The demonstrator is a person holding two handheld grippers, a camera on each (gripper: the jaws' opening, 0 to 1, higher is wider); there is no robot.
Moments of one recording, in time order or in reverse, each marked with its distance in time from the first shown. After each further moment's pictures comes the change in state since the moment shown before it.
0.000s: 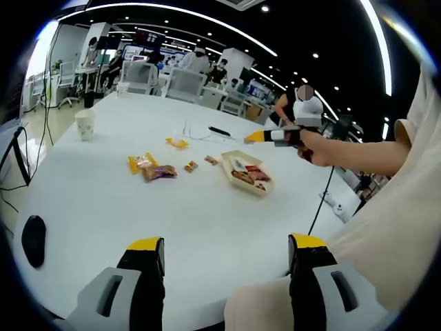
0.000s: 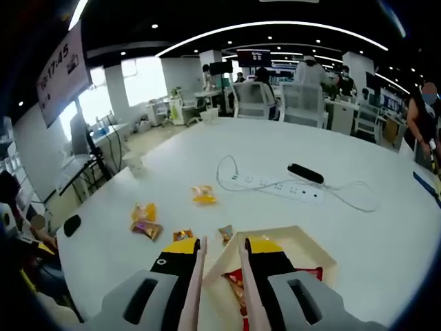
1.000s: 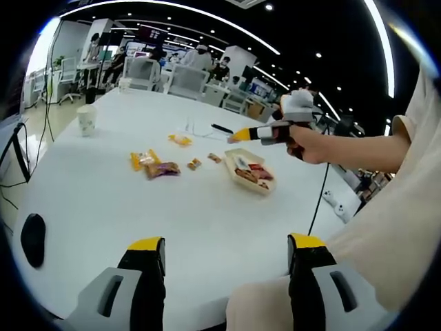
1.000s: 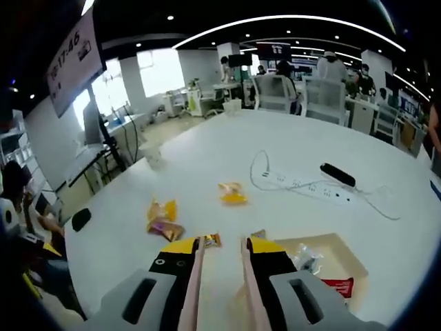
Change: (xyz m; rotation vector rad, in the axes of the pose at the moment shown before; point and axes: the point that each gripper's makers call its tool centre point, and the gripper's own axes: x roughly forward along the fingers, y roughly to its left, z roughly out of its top) left arm 0.005 0.009 0.001 -0.016 0.015 0.003; right arm 0.038 0.043 -0.001 -0.043 0.049 0.101
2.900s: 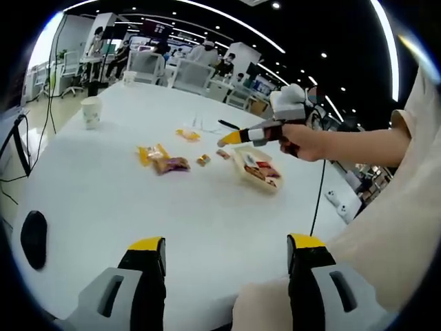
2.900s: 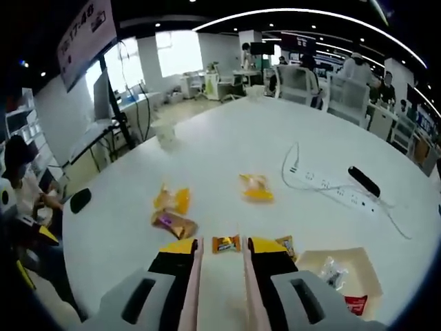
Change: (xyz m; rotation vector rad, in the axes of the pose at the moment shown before) left arm 0.001 0.023 -0.002 -0.029 0.027 0.006; right arm 0.046 0.033 -0.007 -0.099 0.093 0.064
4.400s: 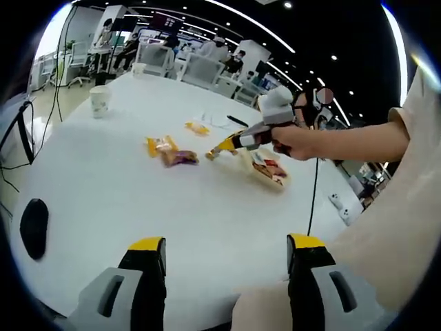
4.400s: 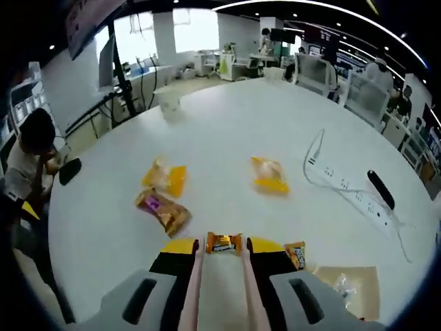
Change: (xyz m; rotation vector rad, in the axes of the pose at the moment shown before) left arm 0.002 0.013 -0.006 -0.059 0.021 0.029; right arm 0.055 -0.006 -0.026 -0.125 0.129 0.021
